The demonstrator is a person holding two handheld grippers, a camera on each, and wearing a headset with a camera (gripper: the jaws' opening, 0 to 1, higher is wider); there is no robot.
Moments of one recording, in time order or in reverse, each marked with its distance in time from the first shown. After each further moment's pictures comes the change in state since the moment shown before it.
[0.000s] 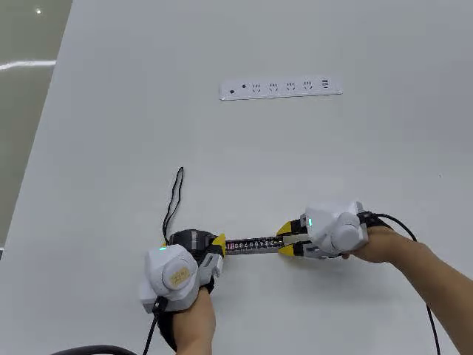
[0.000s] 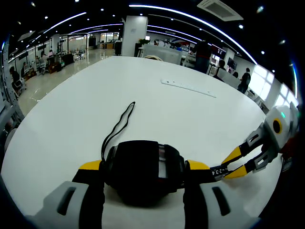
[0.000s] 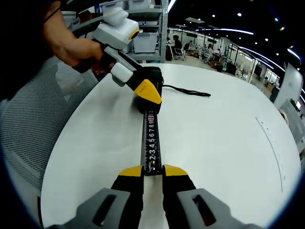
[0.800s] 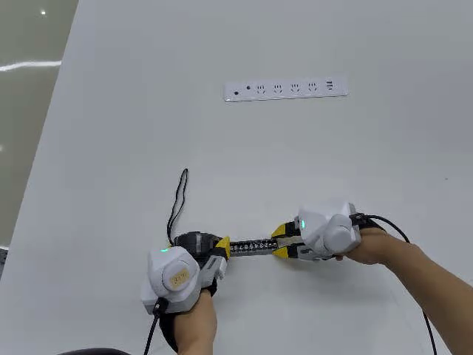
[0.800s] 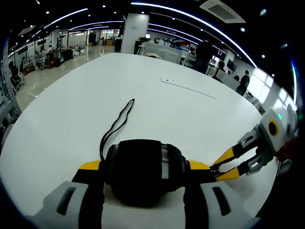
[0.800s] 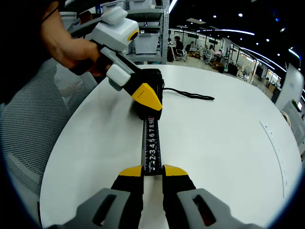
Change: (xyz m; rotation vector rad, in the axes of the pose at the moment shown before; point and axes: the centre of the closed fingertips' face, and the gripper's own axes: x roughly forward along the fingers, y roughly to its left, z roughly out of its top) left arm 0.001 -0.001 -0.004 -0.031 0.020 -0.028; right arm 0.015 0.000 0.011 -0.002 -0.011 0.014
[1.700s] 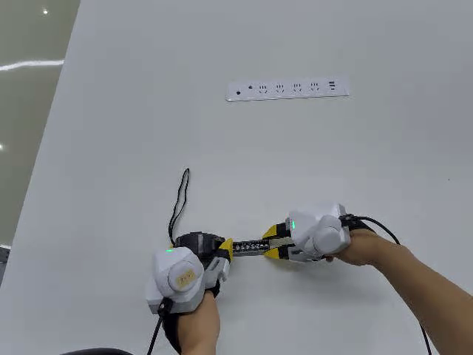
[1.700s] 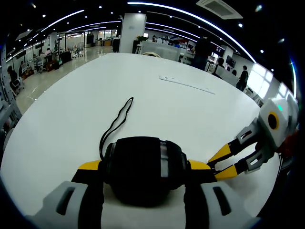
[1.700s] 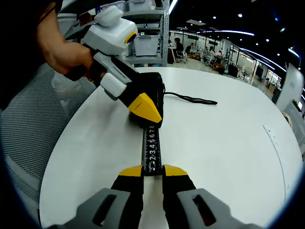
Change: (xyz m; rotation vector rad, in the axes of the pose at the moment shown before) left arm 0.002 0.000 -0.004 0.036 0.008 0.009; right arm 0.014 0.000 0.013 0.004 -0.020 0.005
